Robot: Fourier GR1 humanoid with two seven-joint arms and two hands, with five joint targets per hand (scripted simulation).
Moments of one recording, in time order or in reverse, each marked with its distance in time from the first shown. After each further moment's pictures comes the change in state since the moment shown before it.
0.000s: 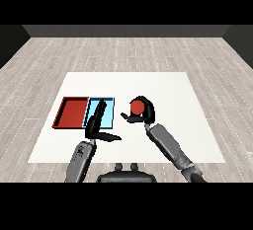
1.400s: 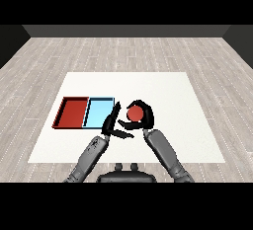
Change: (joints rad) left arm -0.166 -0.001 -0.174 0.325 0.128 0.173 -0.041; right arm 0.118 0.140 -0.081 -0.151 0.228 0.155 0.023
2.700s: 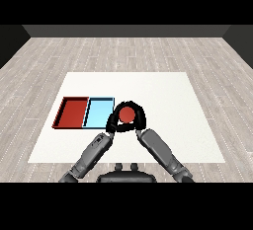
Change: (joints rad) left arm -0.106 0.013 -0.079 0.141 0.198 0.168 -0.083; right arm -0.079 0.003 0.120 0.062 -0.122 -0.086 -0.052
